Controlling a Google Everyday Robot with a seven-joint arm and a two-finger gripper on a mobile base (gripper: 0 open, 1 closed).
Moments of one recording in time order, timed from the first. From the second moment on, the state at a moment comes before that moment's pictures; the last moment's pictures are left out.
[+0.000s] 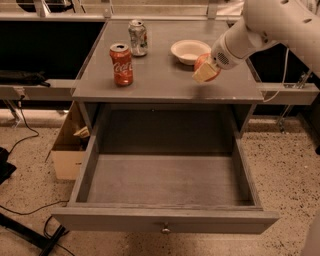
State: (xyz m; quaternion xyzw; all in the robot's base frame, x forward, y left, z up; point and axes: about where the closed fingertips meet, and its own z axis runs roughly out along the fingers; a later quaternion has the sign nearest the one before) arm 0.713 -0.132 0.881 -0.44 0.83 0.03 0.34
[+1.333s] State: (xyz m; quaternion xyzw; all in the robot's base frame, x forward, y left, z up) arm 0.728 -0.129 0.830 -0.44 0.84 0.03 0.30
